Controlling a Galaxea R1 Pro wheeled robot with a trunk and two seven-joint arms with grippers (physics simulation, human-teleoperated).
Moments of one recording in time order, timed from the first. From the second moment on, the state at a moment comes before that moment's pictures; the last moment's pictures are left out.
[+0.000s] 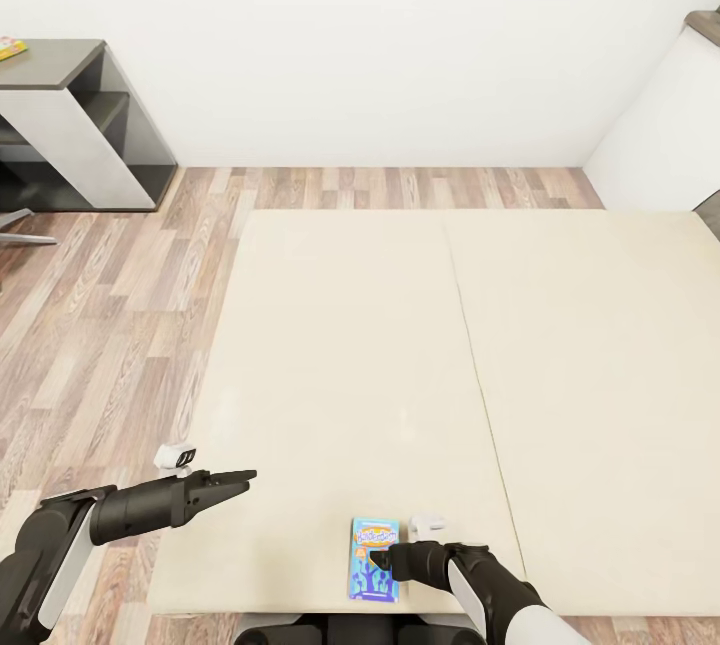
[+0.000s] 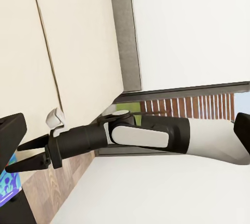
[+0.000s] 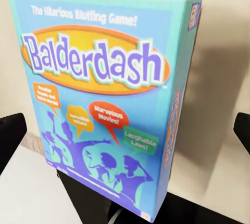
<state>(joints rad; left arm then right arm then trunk) -0.30 0.26 0.17 -1.31 0.26 0.82 -1.48 -0.57 0.13 -0.03 -0.32 0.03 0.25 0.40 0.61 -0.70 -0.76</state>
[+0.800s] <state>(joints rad) -0.30 0.26 0.17 -1.31 0.26 0.82 -1.48 -0.57 0.13 -0.03 -0.32 0.03 0.25 0.40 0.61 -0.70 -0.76</state>
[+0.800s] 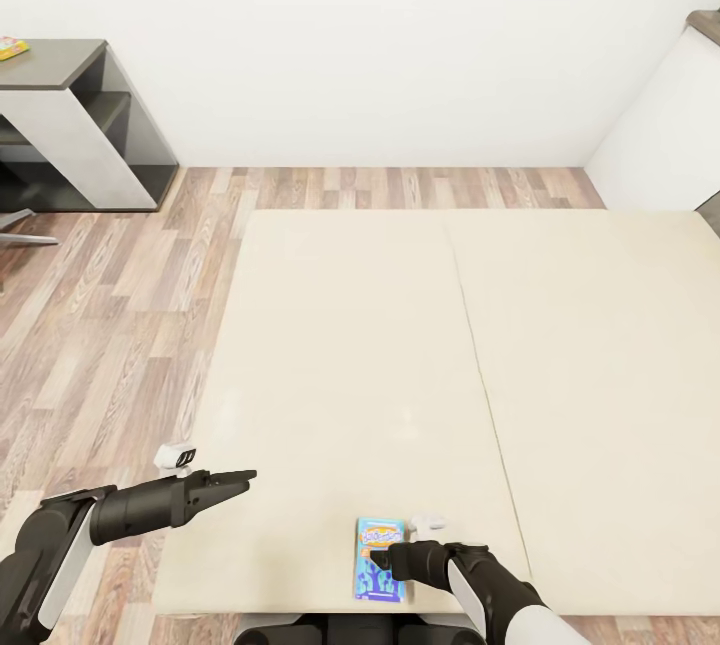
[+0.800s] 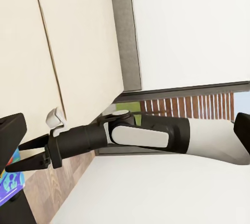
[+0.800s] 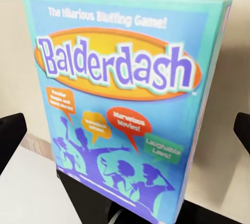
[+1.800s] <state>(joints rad) -0.30 0.26 0.17 -1.31 0.26 0.82 -1.48 -0.57 0.13 -0.03 -0.32 0.03 0.25 0.40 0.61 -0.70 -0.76</state>
